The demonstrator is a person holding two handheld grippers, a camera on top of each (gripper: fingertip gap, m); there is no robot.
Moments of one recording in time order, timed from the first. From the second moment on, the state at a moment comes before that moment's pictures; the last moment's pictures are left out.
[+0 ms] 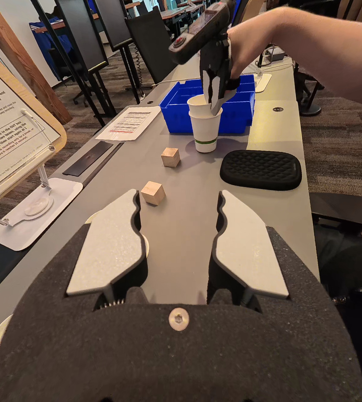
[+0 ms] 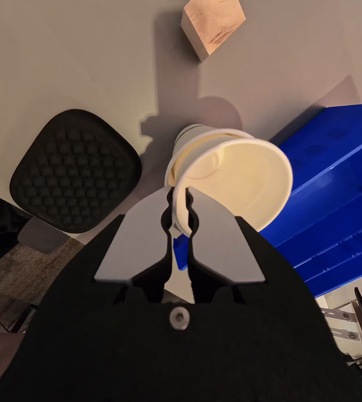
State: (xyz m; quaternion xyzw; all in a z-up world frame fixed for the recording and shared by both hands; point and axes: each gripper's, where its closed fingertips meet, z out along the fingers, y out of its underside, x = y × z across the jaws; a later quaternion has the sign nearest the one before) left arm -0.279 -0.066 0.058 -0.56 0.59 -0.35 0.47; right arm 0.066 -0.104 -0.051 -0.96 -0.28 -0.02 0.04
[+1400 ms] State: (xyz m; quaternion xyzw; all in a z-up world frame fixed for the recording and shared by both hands) left arm -0.242 0.089 -0.085 -0.68 0.70 -0.03 0.19; right arm -0.056 -0.207 0.028 -0.84 -0.35 0.06 0.40
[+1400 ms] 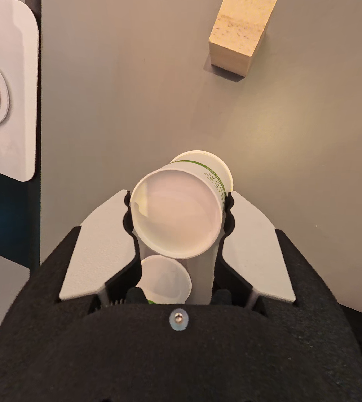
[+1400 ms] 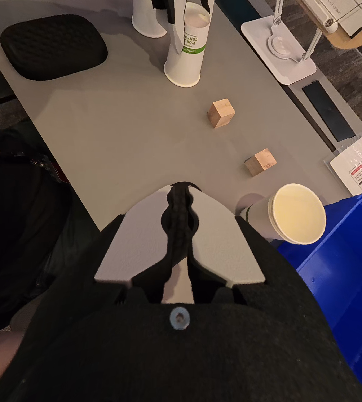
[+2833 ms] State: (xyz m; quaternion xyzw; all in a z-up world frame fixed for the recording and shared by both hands) left arm -0.198 -0.103 0.134 -0.46 0.68 -0.33 0.48; right arm -0.162 -0.156 0.129 -0.51 -0.27 0.58 0.58
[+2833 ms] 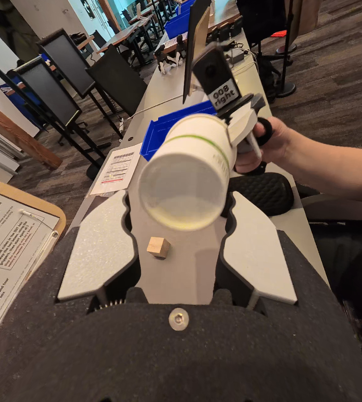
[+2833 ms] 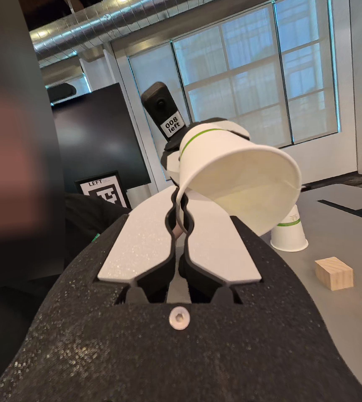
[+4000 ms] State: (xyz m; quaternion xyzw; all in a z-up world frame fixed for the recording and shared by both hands) left arm -0.346 0.018 0.039 -0.65 0.55 -0.12 0.52; right arm 0.066 -0.119 -0.007 -0.95 -0.28 -0.05 0.10
